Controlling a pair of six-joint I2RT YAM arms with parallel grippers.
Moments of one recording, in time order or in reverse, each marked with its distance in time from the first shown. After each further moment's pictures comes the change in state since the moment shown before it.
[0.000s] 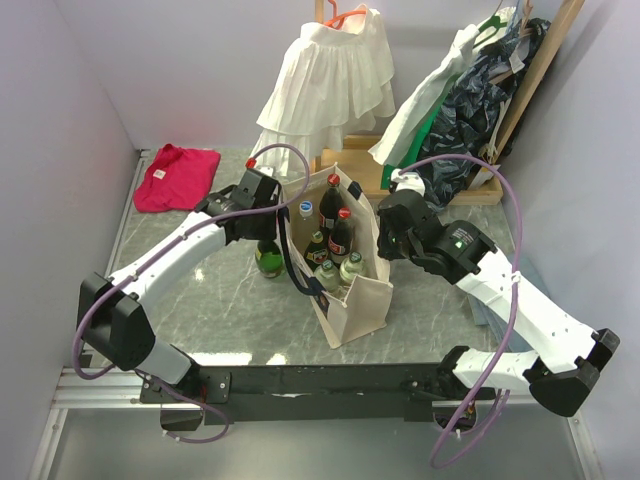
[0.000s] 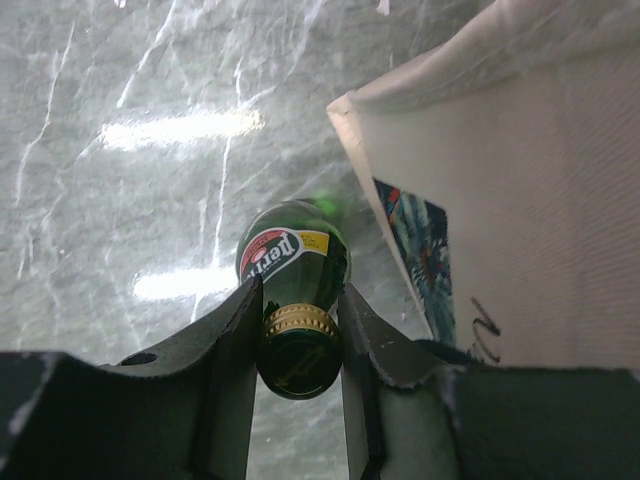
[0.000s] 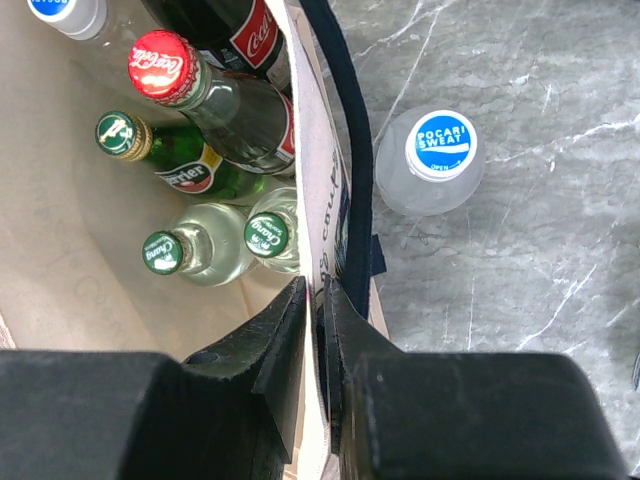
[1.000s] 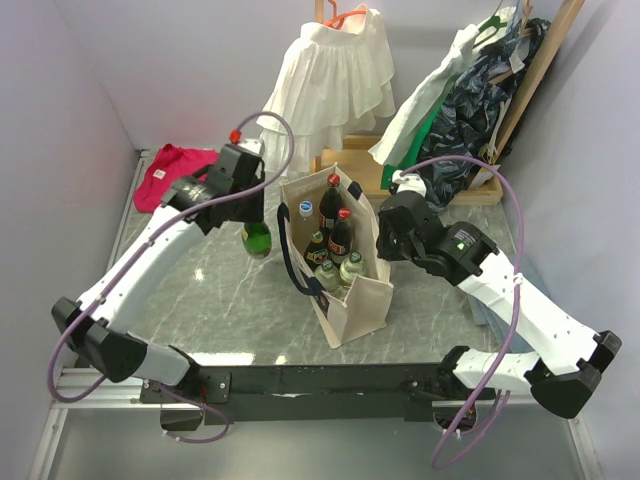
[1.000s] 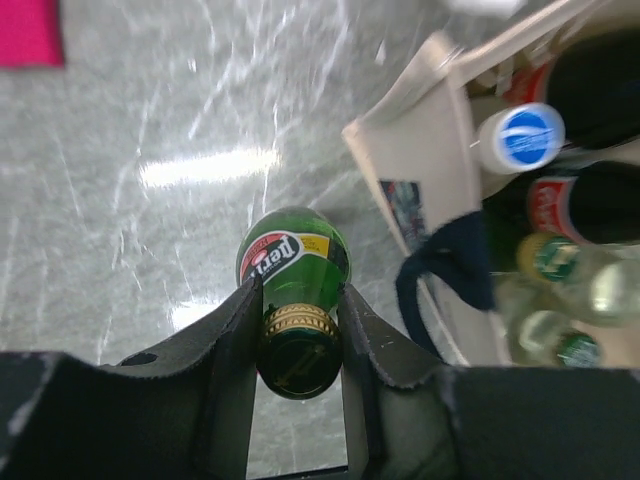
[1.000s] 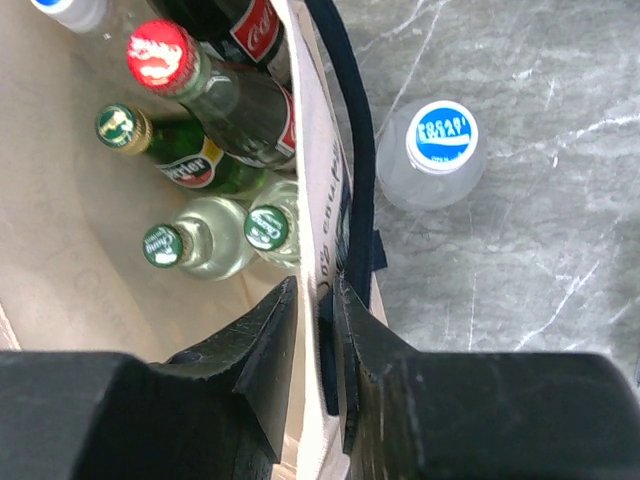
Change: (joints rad) left arm 0.000 -0.062 0.243 -0.239 -0.038 0.079; right arm 0.000 -0.008 -0.003 -0.003 -0.009 0.004
